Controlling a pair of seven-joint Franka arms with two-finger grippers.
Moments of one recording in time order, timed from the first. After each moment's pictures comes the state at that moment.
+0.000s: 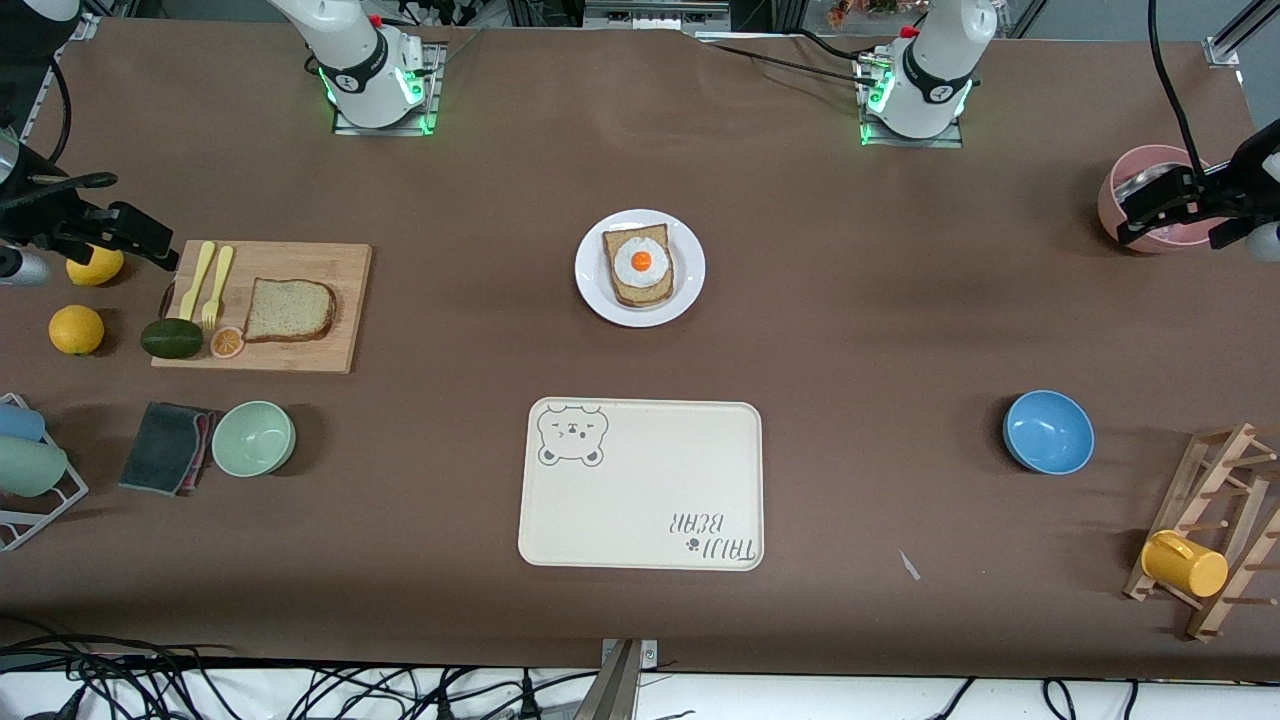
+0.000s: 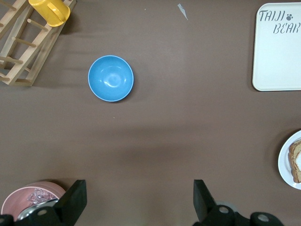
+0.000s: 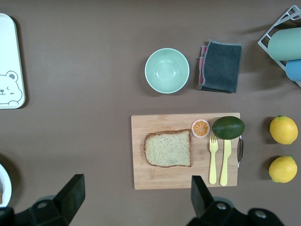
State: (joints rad) left arm -0.01 0.02 0.05 -1.52 -0.01 1.48 0.06; right arm -0.01 0.00 -0.01 -1.67 -0.02 1.68 0.04
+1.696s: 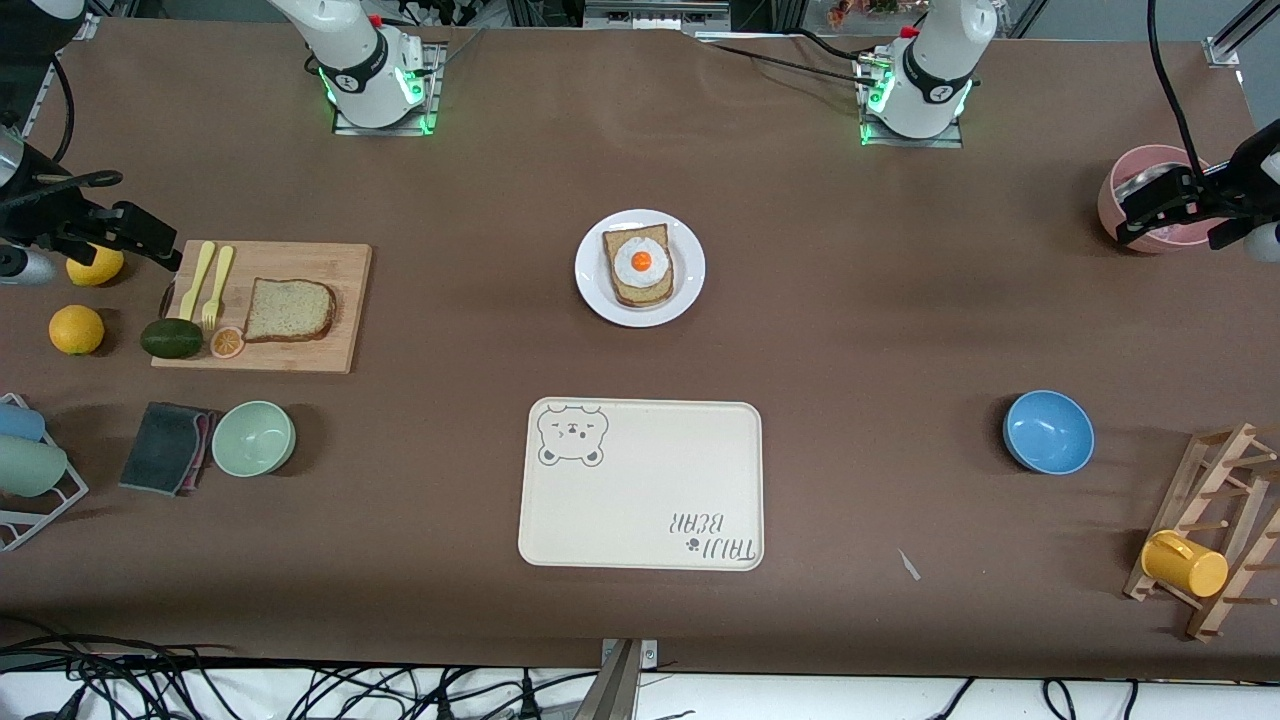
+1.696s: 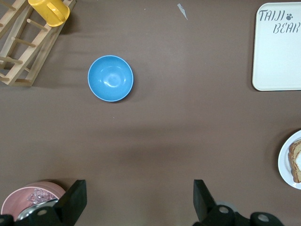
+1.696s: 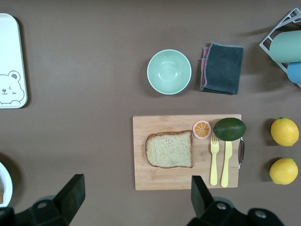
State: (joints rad) left arm -0.01 0.02 0.05 -1.52 -0.01 1.48 0.06; right arm -0.01 0.00 0.00 -1.67 -0.02 1.68 0.04
